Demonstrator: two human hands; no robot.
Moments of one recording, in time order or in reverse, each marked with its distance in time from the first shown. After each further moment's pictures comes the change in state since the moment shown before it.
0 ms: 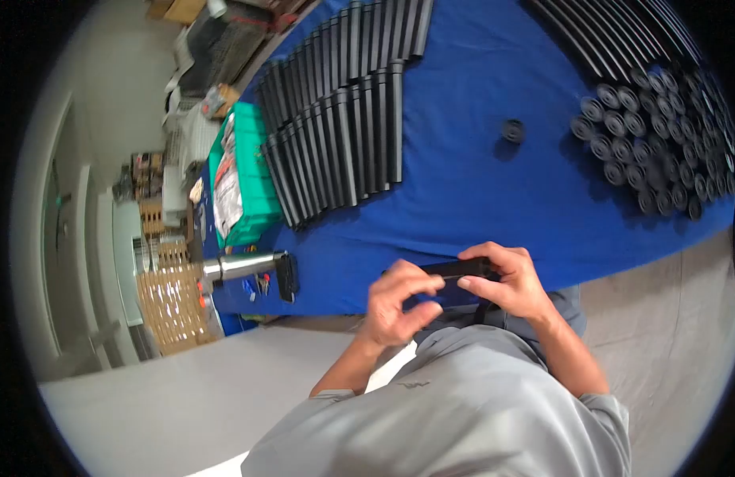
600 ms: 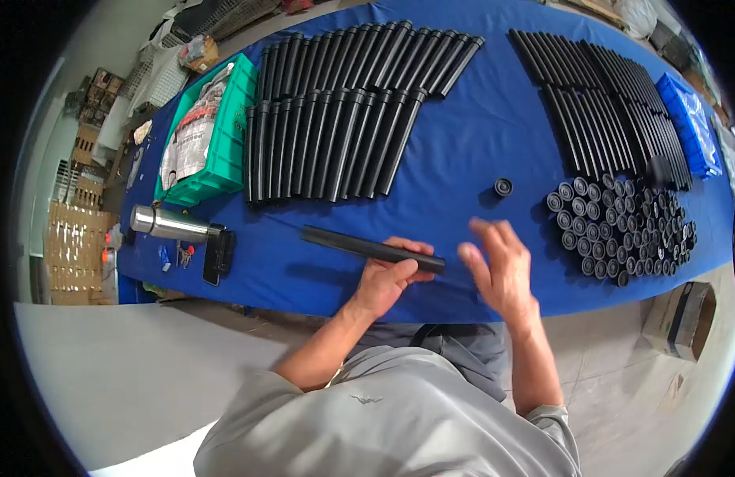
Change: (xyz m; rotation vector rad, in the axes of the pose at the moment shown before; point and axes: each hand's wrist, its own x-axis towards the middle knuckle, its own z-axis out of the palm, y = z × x) left_hand 0.017 -0.075 0.052 -1.315 0.234 -0.253; right_hand 0.050 -0.060 -0.022 -1.006 0.102 -0.348
